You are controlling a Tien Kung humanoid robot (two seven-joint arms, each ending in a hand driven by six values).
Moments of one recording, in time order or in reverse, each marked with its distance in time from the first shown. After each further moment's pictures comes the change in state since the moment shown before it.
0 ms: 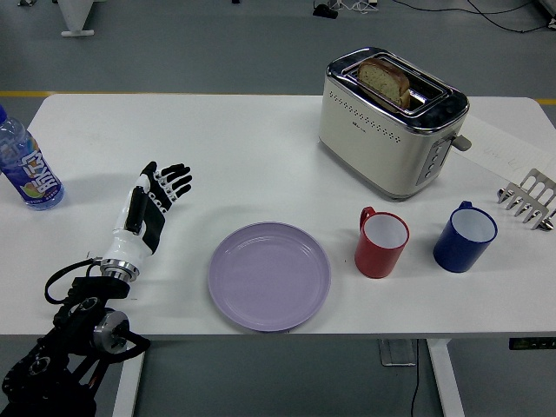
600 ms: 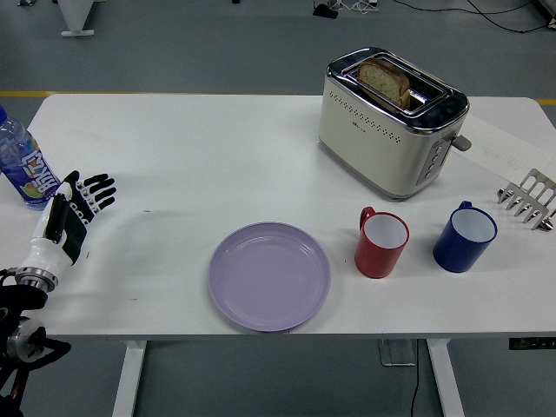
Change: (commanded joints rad) left arm 0.112 0.117 -0.233 -0.067 0.077 -0.097 0.126; right arm -0.007 0.000 -0.012 0.002 0.028 -0.002 0.002
